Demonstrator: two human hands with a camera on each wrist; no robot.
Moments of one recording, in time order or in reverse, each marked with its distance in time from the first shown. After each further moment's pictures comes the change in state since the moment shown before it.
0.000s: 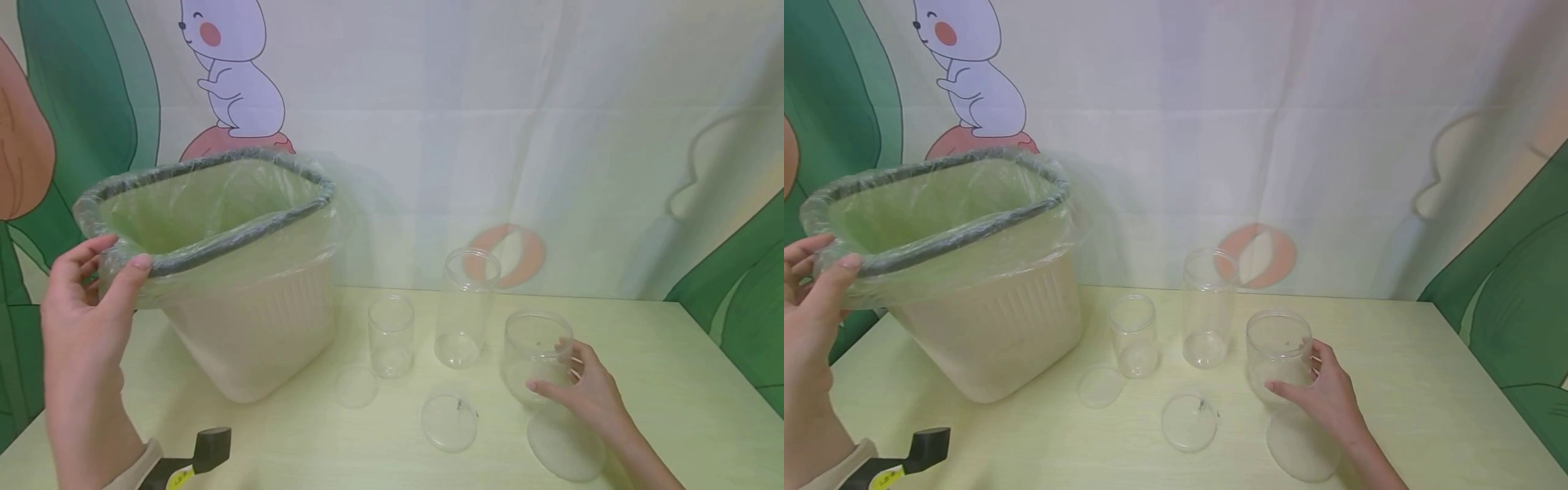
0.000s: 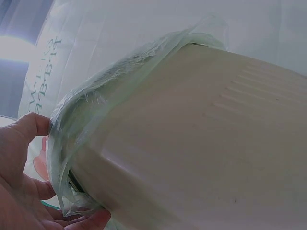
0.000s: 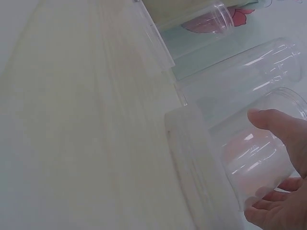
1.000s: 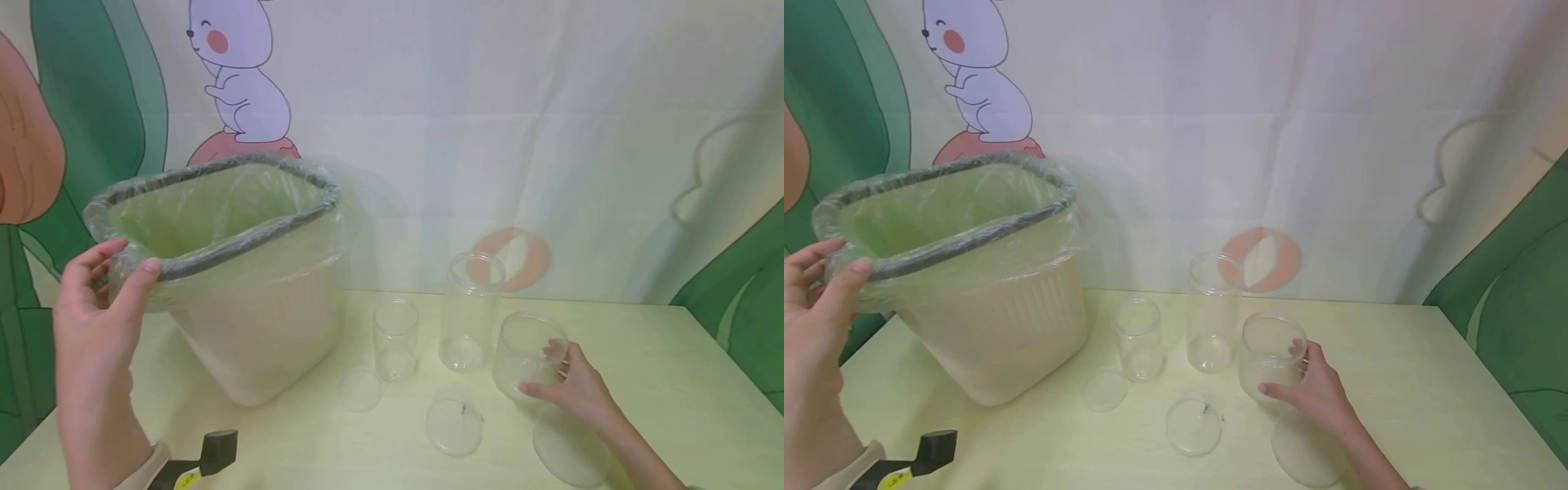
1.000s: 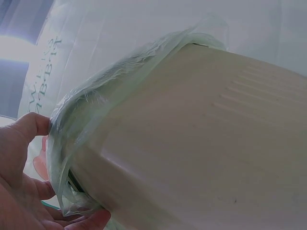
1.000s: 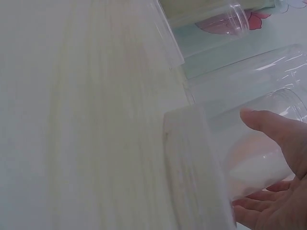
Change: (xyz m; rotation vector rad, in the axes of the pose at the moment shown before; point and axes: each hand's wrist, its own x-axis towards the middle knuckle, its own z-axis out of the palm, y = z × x) left_hand 0.000 0.000 -0.001 -0.026 -0.016 0.008; right_hand 0.009 -0.009 0.009 -0.067 -0.085 -0.035
